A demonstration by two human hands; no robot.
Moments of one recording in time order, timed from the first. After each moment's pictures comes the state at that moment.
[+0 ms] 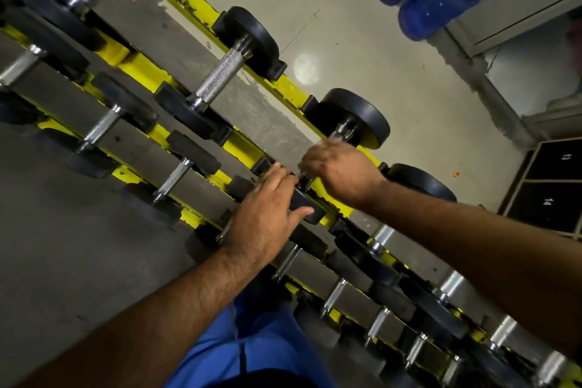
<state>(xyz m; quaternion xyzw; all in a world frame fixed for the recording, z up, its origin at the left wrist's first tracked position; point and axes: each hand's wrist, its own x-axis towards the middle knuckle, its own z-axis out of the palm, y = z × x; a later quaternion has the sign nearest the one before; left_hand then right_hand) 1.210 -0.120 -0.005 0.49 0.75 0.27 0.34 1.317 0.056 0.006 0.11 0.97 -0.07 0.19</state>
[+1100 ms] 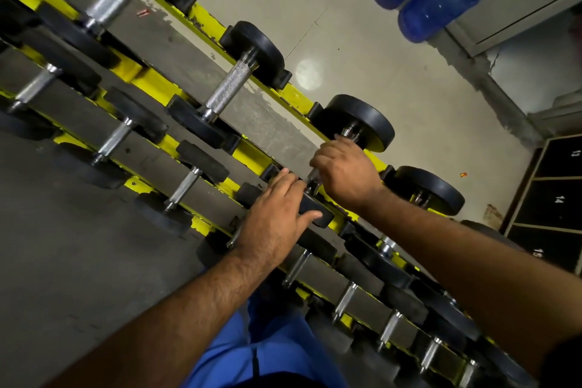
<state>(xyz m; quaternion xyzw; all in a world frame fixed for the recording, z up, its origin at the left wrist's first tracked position) 1.207 -0.121 -0.011 0.53 0.75 0.25 0.32 1.315 0.045 -0.004 0.21 0.97 -0.05 0.15</state>
